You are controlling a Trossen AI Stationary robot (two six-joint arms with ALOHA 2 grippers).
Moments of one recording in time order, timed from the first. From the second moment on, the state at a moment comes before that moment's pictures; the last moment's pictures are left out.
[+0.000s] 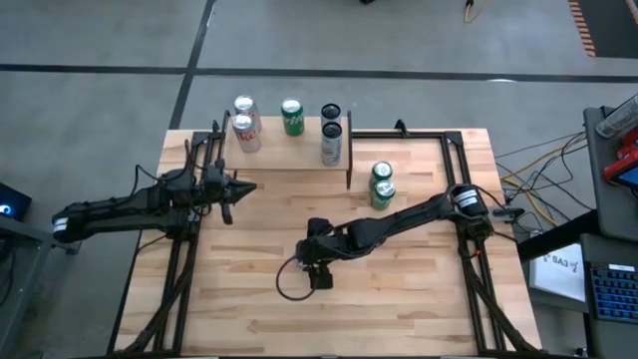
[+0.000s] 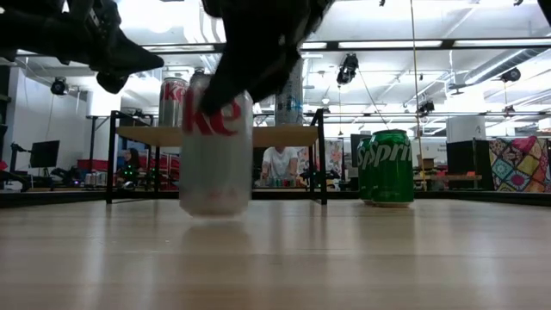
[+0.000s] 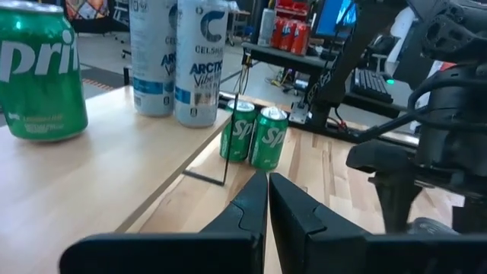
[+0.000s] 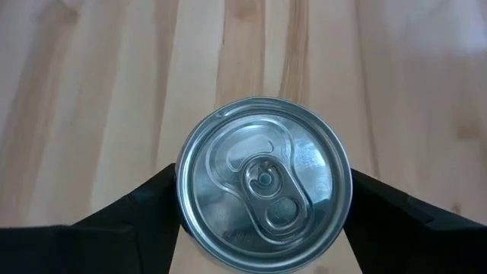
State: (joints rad) left arm 0.21 0.39 0.32 -0.04 -0.04 -0.17; right arm 0.24 2.05 1.67 -0.51 0.13 0.11
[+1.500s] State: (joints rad) left arm -0.03 0.69 0.32 0.33 -0.10 0.16; right arm 0.18 1.76 1.36 -0.18 0.24 -0.06
